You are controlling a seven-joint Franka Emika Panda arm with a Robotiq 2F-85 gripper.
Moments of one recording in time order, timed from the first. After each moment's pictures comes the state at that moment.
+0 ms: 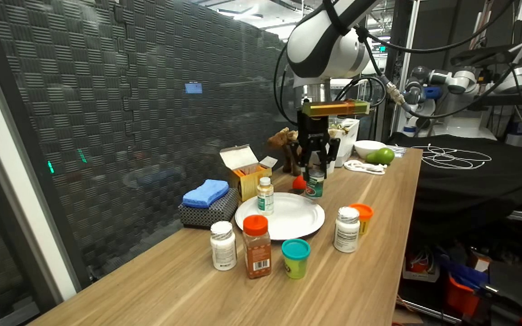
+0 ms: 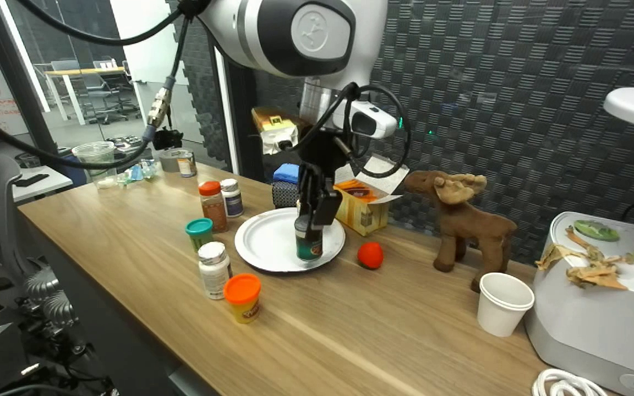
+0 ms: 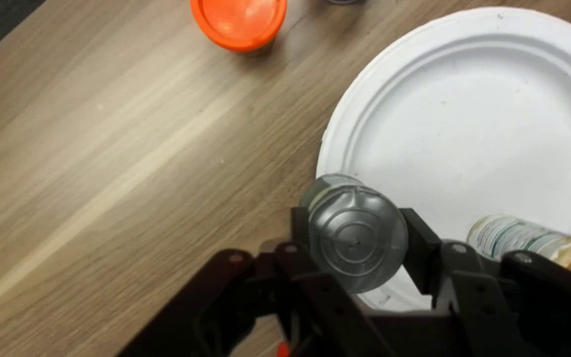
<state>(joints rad) -0.04 0.37 -0.09 -1.85 0.10 2.04 0.32</state>
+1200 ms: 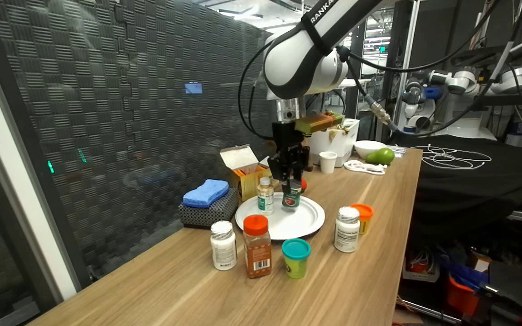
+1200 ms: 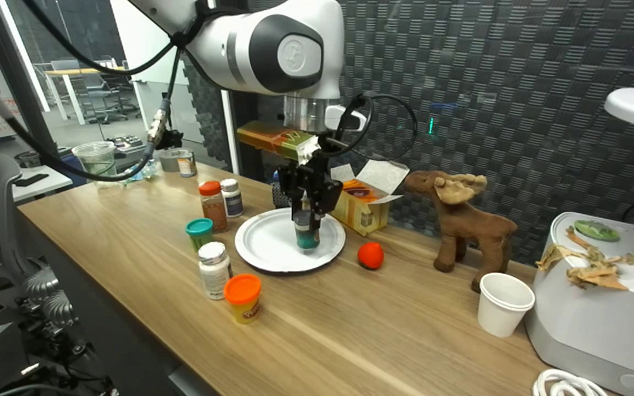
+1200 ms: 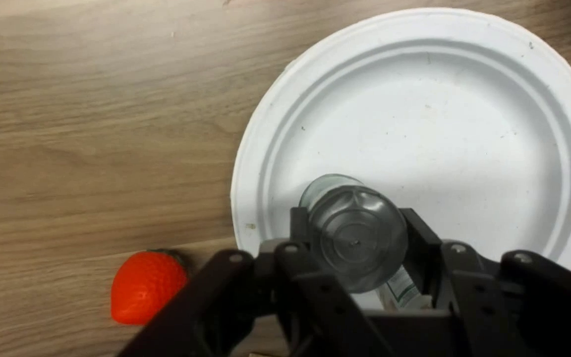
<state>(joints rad) 0.00 0.44 -0.03 -1.81 -0.02 2.15 -0.01</state>
